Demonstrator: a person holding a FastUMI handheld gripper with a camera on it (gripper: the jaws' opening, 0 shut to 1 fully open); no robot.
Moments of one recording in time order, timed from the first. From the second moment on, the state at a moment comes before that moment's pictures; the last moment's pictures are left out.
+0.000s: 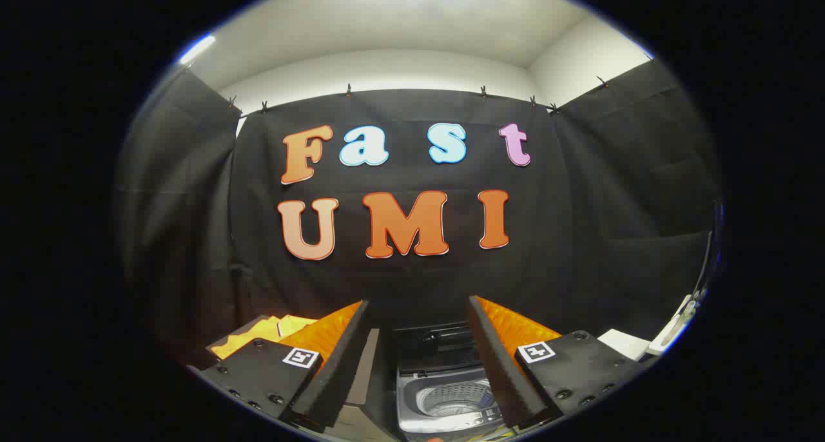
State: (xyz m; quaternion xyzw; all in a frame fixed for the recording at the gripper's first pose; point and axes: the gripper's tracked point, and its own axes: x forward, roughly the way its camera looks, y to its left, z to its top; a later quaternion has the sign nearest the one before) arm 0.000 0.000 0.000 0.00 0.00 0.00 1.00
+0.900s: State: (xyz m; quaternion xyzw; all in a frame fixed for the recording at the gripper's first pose) arm 0.014 0.014 0.005 -0.01 0.00 0.01 1.00
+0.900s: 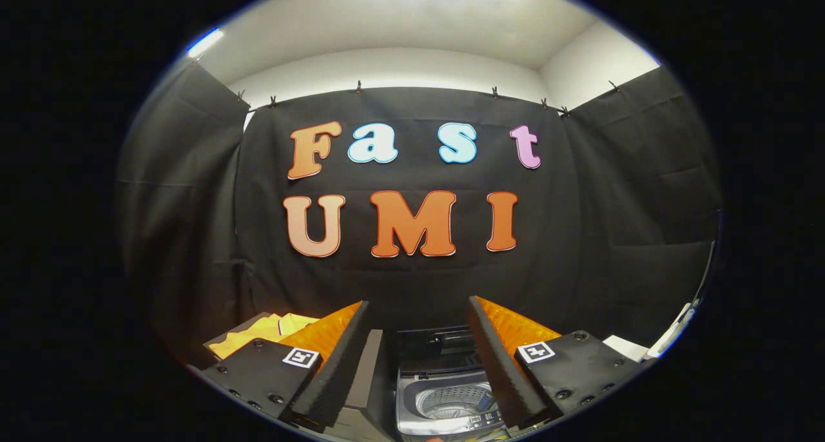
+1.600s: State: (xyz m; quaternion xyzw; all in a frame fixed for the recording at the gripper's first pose) arm 0.090 0.200 -0.051 0.02 0.05 0.09 0.99
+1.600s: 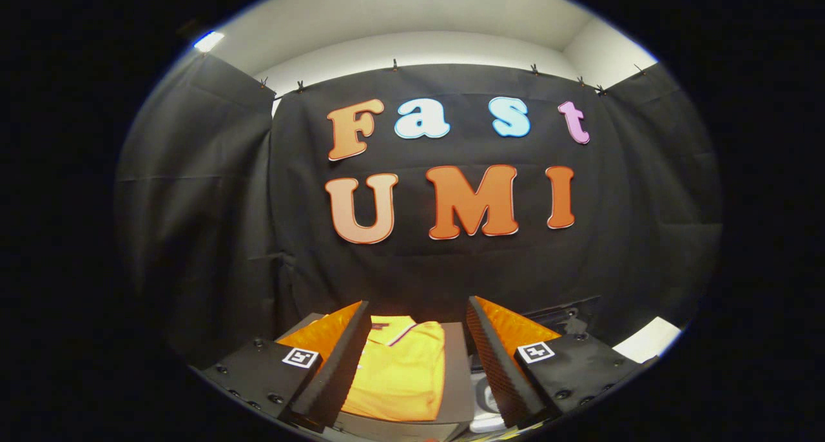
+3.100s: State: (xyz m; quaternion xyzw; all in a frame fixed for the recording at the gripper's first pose) arm 0.192 0.307 -0.247 -0.01 0.35 0.05 0.93
